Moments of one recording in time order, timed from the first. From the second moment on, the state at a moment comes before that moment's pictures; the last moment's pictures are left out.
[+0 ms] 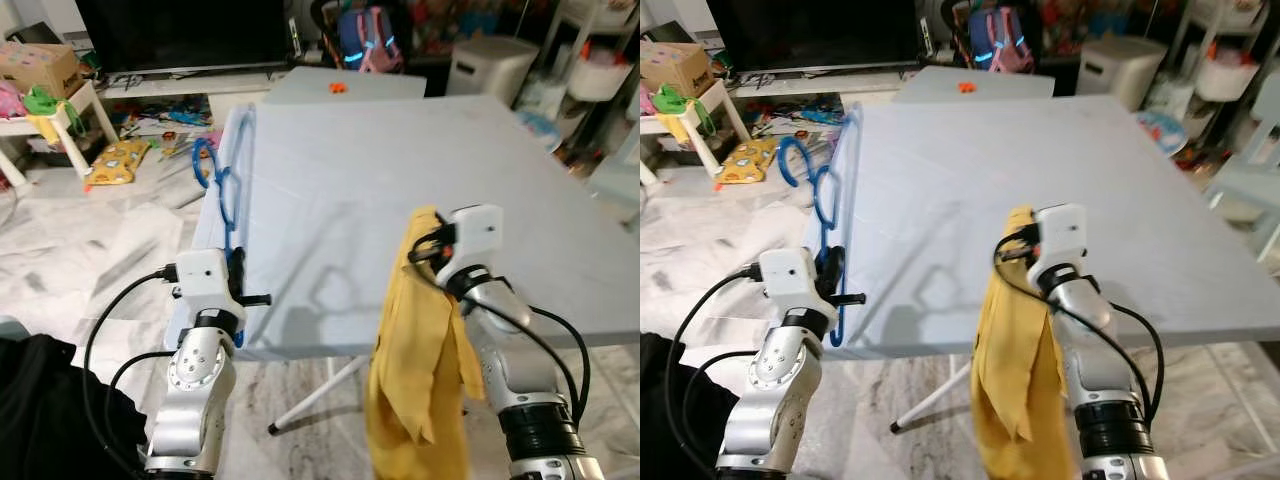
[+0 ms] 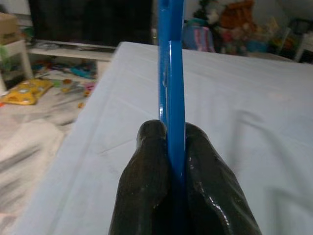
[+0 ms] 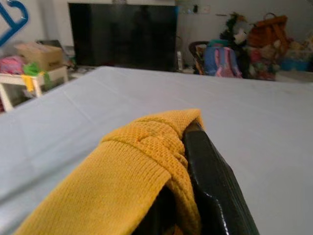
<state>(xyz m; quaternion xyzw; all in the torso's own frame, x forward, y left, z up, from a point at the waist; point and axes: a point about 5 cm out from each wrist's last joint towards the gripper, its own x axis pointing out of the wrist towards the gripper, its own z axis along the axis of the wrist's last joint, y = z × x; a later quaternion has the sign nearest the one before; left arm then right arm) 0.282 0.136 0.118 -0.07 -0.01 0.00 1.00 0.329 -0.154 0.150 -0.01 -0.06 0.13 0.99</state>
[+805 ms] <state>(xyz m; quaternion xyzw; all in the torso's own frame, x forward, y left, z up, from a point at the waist) 0.281 0.142 0.110 -0.08 0.01 0.03 1.00 0.418 -0.069 0.348 0.07 -0.18 0.18 0.96</state>
